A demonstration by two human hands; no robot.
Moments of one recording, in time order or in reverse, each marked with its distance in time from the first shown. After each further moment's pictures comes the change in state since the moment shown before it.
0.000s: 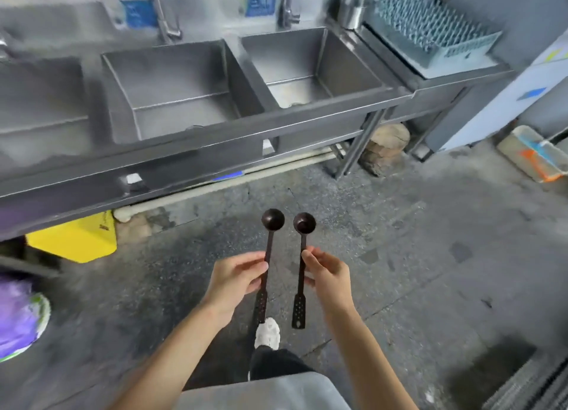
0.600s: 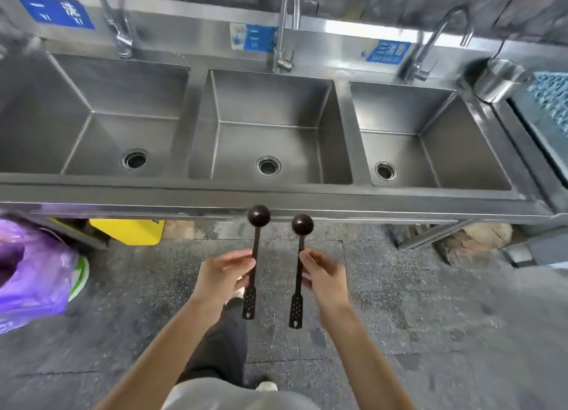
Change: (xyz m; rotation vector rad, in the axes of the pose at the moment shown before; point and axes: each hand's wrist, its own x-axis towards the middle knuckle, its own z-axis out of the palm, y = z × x) left_hand 0.171 0.114 -0.121 -0.216 0.420 0.004; right_hand 0.214 -0.110 0.195 -0.202 -0.319 0.097
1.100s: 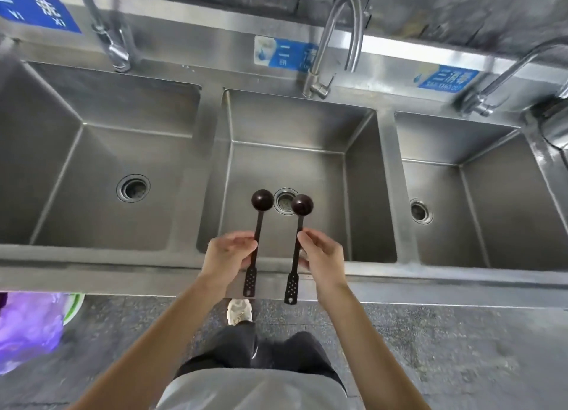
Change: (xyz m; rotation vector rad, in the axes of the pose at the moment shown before) left_hand 0.233 0.150 -0.037 0.064 0.059 -0.049; right_hand 0.213 -0.130 0.155 -0.110 -0.012 0.011
